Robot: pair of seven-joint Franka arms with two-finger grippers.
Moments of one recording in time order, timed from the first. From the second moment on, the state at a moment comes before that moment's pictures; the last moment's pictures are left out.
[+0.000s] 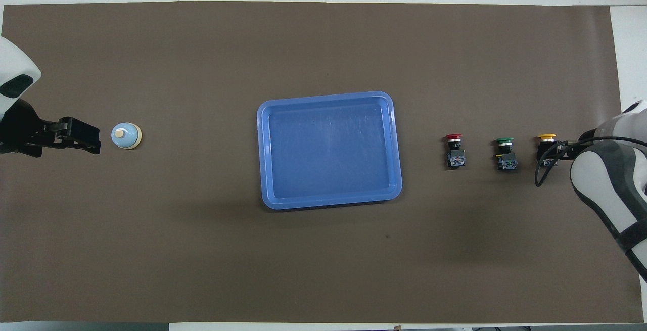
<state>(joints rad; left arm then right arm) -0.03 -0.03 -0.07 -1.66 0.01 1.49 -0.08 -0.26 0.11 0.01 -2.19 -0.04 2.26 -0.13</state>
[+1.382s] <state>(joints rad) -0.03 -0.04 -0.06 -1.64 0.01 1.49 -0.08 -0.31 0.15 0.01 -2.24 -0.06 2.33 -0.22</state>
